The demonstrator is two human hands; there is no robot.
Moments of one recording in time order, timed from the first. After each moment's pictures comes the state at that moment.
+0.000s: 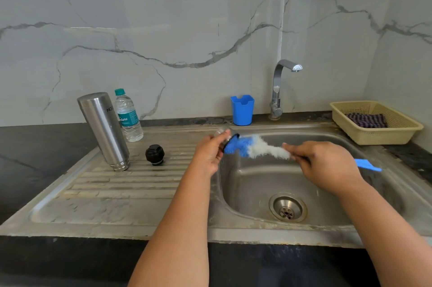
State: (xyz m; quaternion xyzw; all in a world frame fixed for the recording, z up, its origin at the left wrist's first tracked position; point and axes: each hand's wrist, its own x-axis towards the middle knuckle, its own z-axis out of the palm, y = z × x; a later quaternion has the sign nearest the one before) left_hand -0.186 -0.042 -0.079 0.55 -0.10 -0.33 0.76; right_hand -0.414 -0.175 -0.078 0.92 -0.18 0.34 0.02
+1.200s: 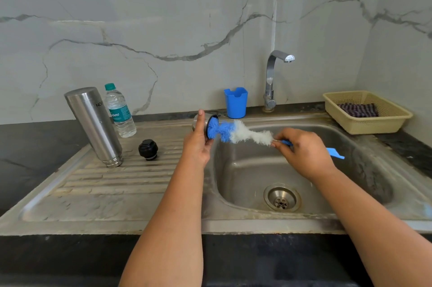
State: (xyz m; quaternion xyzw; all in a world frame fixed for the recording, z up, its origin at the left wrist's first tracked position) left_hand -0.178 -0.047 -0.077 0.47 -0.09 -0.28 0.83; right_hand -0.386 -0.180 -0.094 0.89 -0.18 0.40 -0.10
